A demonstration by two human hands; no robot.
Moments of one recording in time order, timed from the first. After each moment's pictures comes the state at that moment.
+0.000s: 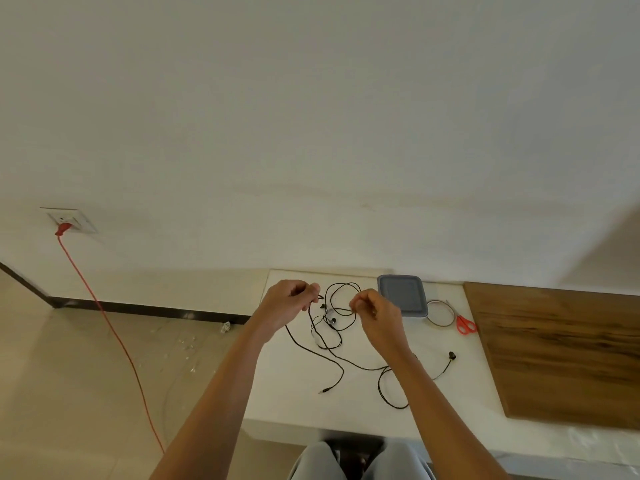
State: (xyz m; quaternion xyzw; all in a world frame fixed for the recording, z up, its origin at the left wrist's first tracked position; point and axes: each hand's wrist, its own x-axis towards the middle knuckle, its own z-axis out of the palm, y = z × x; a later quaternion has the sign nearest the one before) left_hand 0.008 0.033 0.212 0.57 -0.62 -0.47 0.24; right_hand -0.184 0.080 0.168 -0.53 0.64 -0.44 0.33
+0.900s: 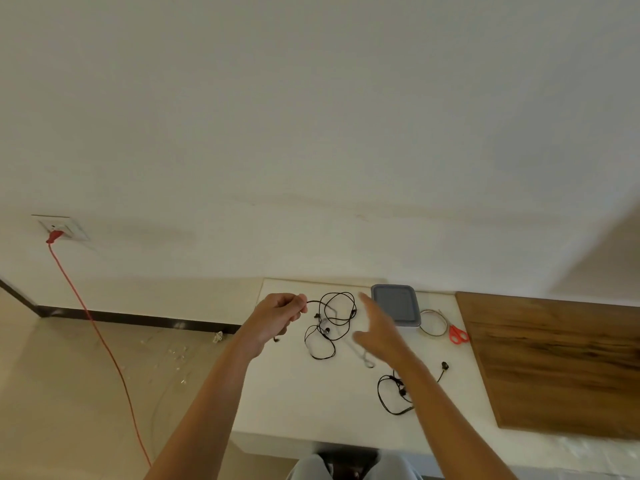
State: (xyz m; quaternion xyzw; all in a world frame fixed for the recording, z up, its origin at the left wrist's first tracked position) left_hand 0.018 0.039 0.213 0.55 -0.56 -0.55 0.27; right_hand -0.204 0.080 0.175 -0.58 0.68 -0.24 0.39
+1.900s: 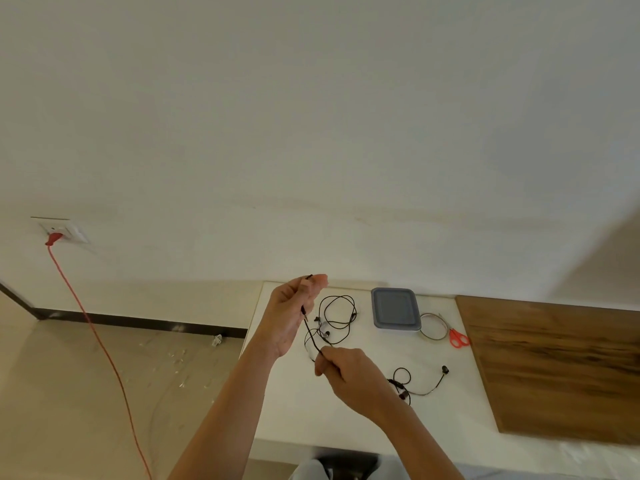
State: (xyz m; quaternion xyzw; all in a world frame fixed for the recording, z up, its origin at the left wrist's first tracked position) left_hand -0.013 0.040 0.213 0.37 -0.44 -0.68 0.46; right_hand -0.154 0.131 0.181 -0.72 0.57 -0.23 0.31
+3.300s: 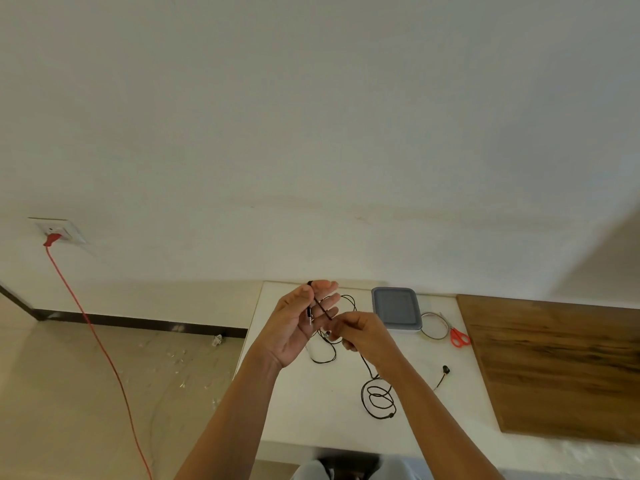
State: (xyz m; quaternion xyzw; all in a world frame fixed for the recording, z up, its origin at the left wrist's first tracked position) left_hand -0.014 0.050 0.210 0.26 -0.35 -0.78 0.46; right_hand -0.179 0.083 0.187 -0.52 0.55 -0.39 0.52
